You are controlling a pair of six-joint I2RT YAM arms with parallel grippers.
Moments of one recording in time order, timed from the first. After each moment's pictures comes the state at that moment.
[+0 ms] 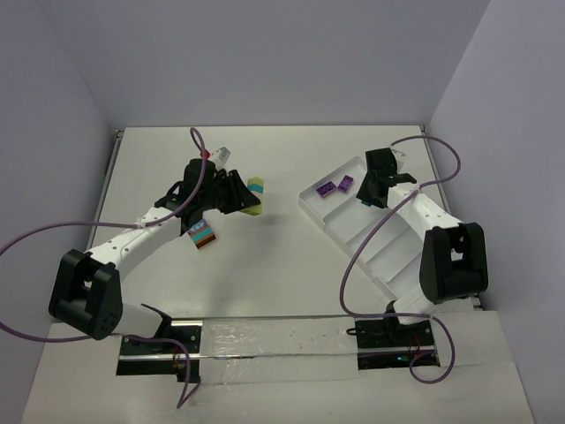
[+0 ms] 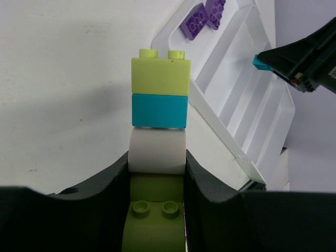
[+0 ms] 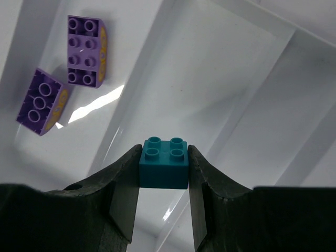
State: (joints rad) left arm -0.48 1.40 0.94 -0.12 0.29 -0.69; right arm 0.15 1.54 1.05 -0.44 0.27 0.54
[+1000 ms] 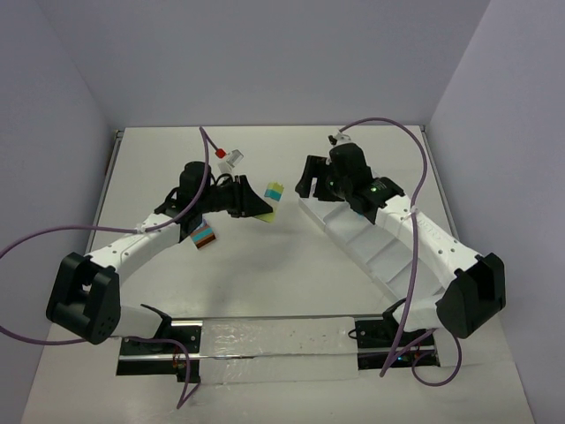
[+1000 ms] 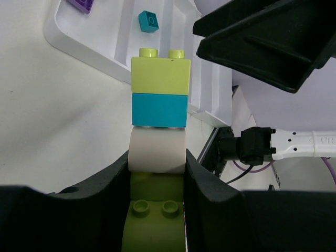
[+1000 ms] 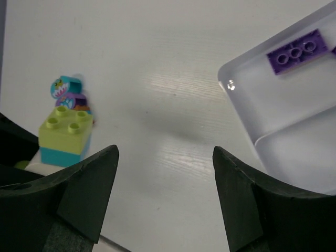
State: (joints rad) left arm -0.48 1.37 0.86 0.12 0.67 -0.63; right arm 0.52 1.34 1.16 -0.44 0.01 0.55
